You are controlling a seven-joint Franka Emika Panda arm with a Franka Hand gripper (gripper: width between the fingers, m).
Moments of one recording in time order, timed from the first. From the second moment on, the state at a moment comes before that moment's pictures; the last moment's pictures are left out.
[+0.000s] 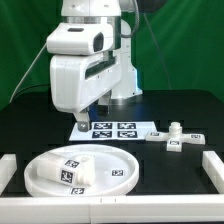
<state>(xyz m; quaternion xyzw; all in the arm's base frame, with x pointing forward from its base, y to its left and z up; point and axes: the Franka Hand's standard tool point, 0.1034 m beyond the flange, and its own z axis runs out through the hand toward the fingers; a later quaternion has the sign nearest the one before) 0.555 -0.059 0.103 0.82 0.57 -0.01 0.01</state>
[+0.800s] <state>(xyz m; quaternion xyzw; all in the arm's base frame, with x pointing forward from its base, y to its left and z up) 0.569 -0.122 0.043 0.78 0.62 -0.02 -0.01</state>
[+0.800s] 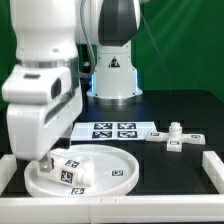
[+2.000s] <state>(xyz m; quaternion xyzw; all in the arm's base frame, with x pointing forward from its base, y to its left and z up) 0.567 -0.130 0.051 0.78 0.63 -0.04 -0.02</state>
